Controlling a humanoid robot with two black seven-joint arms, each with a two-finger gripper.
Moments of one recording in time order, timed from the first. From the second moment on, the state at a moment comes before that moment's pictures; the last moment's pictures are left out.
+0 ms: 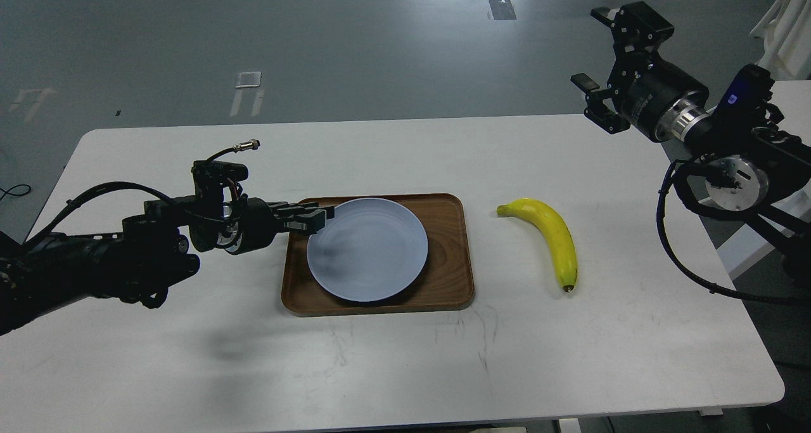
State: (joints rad) left arm -1.01 0.37 0.21 -0.77 1.15 0.00 -0.47; right arm 0.84 -0.72 0.55 1.30 -0.20 -0.04 0.14
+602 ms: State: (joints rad) left arm -1.06 0.52 -0.07 -0.91 0.97 -0.01 -0.49; right arm 0.84 -0.72 0.55 1.29 -0.20 -0.04 0.14
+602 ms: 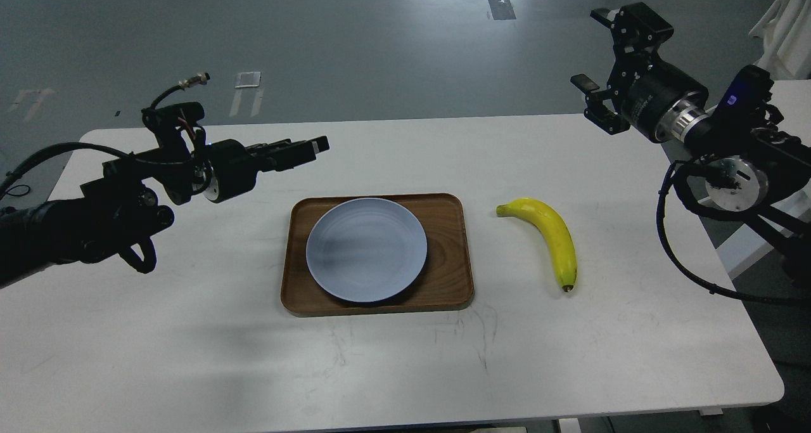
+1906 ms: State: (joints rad) left arm -0.83 0.43 -0.65 -0.96 0.12 -0.24 -0.10; right arm 0.75 -0.68 0.59 1.32 -0.20 -0.04 0.14
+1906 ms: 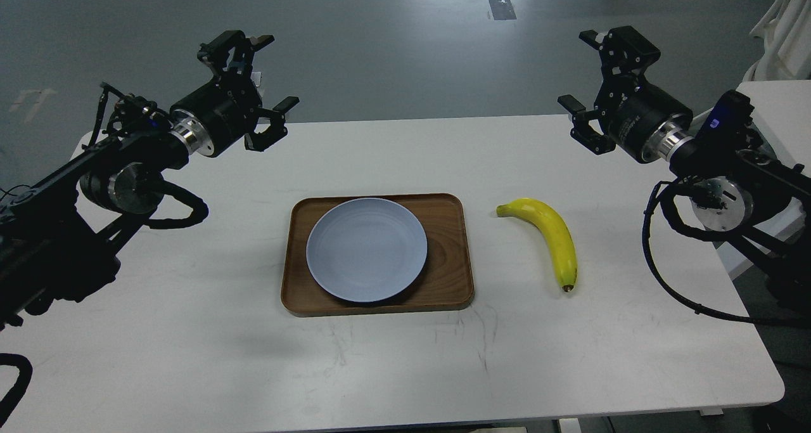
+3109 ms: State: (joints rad) left arm -0.77 0.46 -0.71 -0.99 0.13 -0.24 -0.11; right arm 0.74 -0.76 0.28 1.17 -1.23 -0.26 0.37
